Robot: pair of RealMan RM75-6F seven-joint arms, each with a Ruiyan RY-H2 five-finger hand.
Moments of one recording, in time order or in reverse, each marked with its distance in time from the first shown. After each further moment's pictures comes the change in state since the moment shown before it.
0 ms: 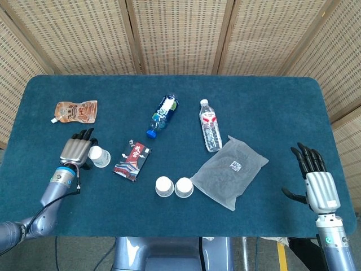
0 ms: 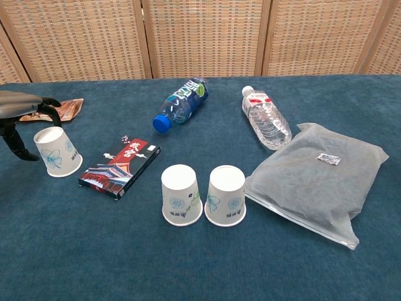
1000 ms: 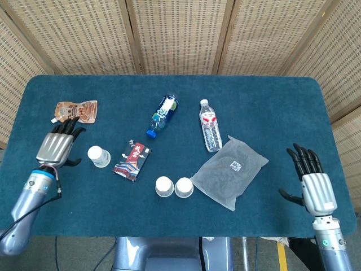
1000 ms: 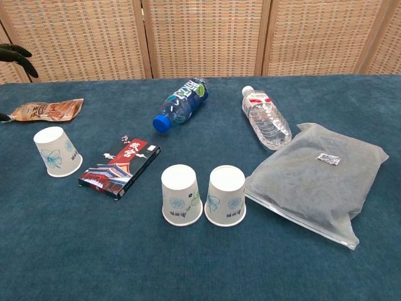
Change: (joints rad) left arm 0.177 0.206 -0.133 -0.219 0.246 0.056 -0.120; right arm 0.050 -0.010 -0.080 -0.022 0.010 0.085 -0.049
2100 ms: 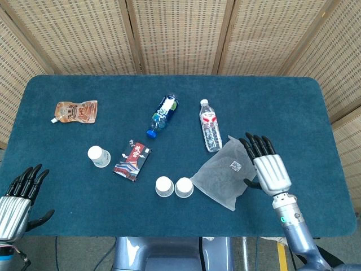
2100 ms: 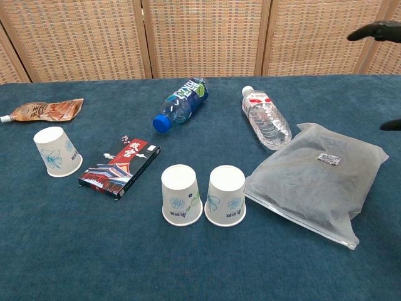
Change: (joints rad) left arm 0.536 0.040 0.297 -0.046 0.768 0.639 -0.308; right arm 0.322 -0.024 -0.044 -0.243 0.262 -0.111 -0.344
